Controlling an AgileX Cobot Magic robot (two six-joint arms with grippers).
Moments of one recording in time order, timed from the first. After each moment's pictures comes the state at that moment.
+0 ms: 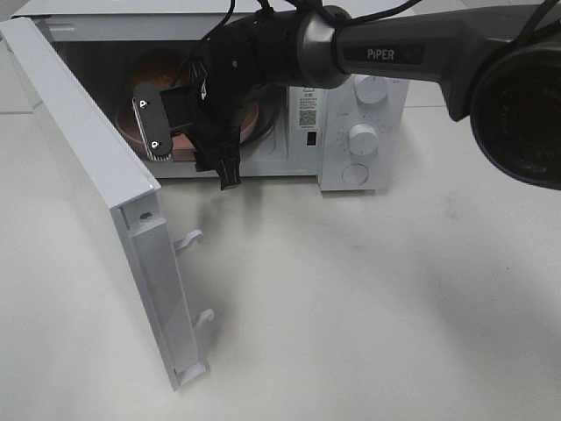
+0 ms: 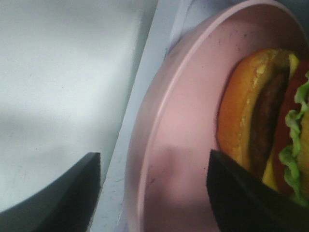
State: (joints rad) left arm 0.07 -0.01 -0.52 -0.21 1.09 0.13; right arm 0.70 2.38 -1.97 -0.10 0.49 -1.21
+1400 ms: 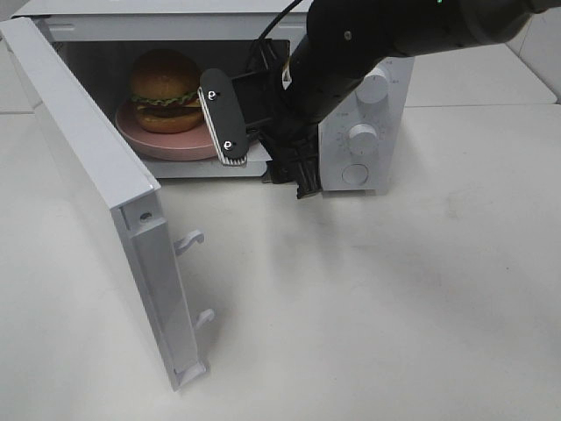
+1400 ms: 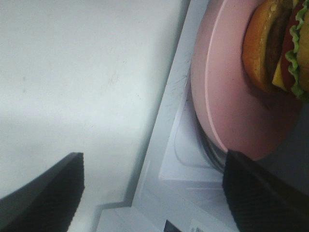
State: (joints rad) left arm 0.07 -0.01 -0.52 -0.21 1.09 0.13; right arm 0.67 1.92 -1.37 -0.16 0.38 -1.17
